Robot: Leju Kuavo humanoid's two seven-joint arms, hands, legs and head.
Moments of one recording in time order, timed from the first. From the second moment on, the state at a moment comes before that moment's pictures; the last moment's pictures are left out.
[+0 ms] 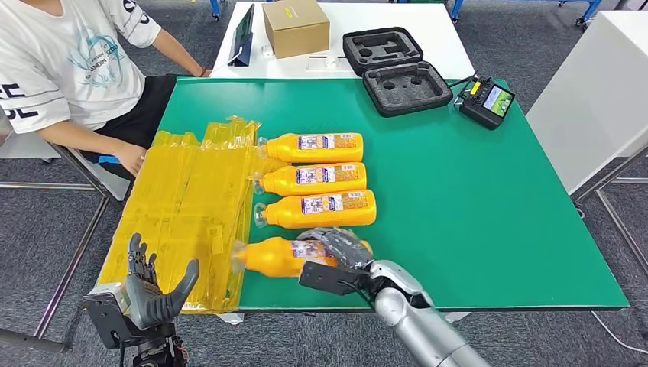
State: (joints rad) left arm 0.20 -0.25 0.06 -1.57 0.14 0.38 -0.61; right arm -0.34 0.01 0.43 -1.10 0.55 -0.07 -0.33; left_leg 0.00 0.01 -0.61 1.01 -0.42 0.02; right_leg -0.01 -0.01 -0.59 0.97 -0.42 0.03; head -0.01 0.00
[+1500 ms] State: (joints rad) left arm 0.24 -0.23 -0.15 -1.63 0.21 0.19 -0.59; right arm -0.17 0.17 0.33 -1.10 0.17 -0.30 -0.68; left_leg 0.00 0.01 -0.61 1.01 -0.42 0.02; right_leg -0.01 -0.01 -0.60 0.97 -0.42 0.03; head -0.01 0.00
